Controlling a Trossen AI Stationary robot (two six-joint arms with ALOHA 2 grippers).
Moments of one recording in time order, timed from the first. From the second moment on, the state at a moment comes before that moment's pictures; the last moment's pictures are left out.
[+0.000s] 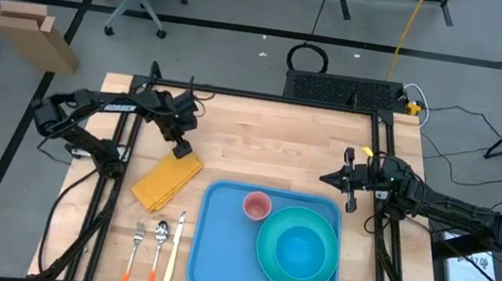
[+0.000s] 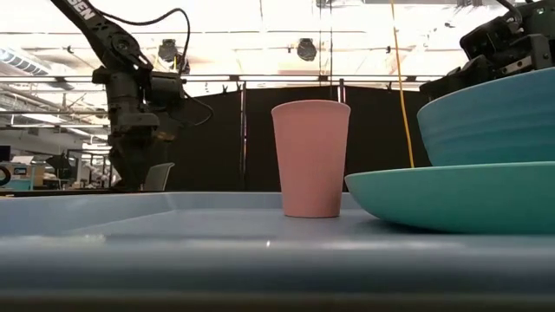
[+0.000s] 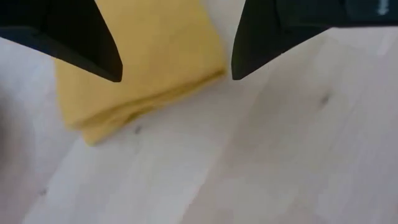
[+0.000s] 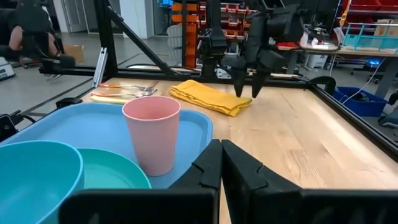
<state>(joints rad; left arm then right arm) 0.66 1.41 0.72 -0.72 0.26 0.03 -0.35 0.30 0.06 0.15 -0.42 -0.07</state>
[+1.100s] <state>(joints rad) 0.67 1.46 0.72 -0.74 0.21 0.04 -0.35 0.30 0.06 0.13 -0.42 -0.08</state>
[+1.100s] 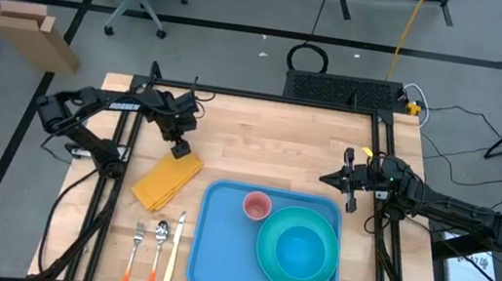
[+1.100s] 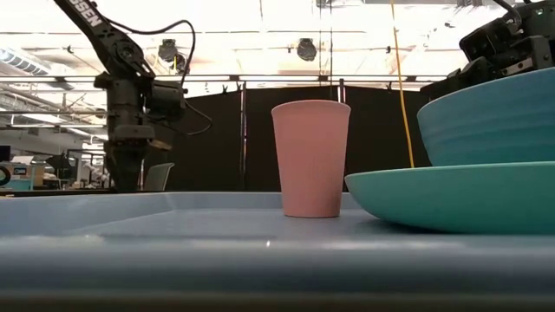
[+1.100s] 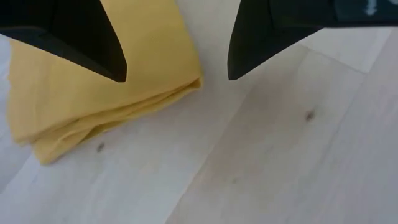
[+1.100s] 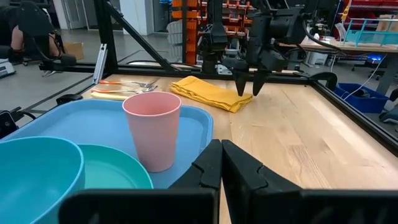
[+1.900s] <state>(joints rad) 0.59 1.50 0.72 -0.71 0.14 0.00 -0.35 0.30 0.06 0.13 -0.42 -0.10</state>
